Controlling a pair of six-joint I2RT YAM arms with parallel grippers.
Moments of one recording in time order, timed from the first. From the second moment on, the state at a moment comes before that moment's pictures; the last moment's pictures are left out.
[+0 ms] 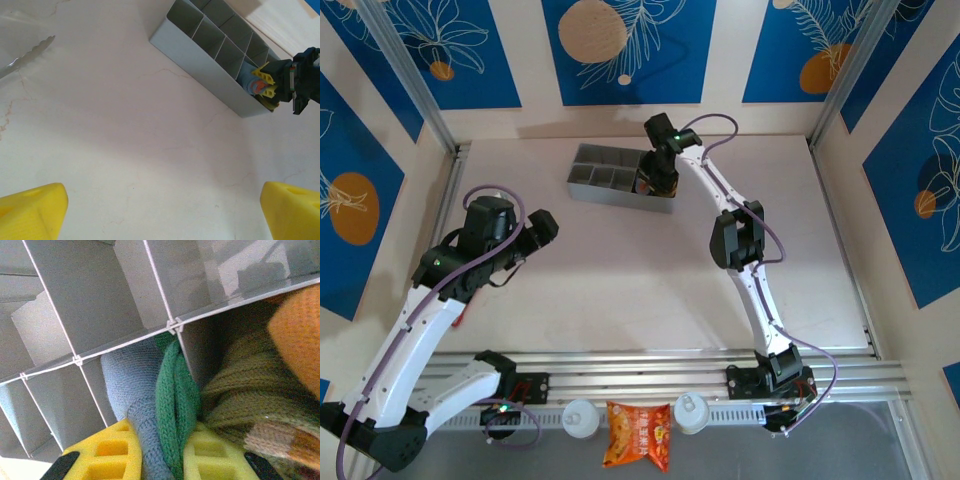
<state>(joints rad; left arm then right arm) -0.43 0.94 1.15 -0.97 -0.13 -0.83 0.43 2.53 2.53 -1.13 -0.13 1.06</state>
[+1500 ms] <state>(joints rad) -0.43 0.83 1.23 -1.04 -0.17 -0.83 0.41 2.36 2.28 -0.94 -0.26 0.74</state>
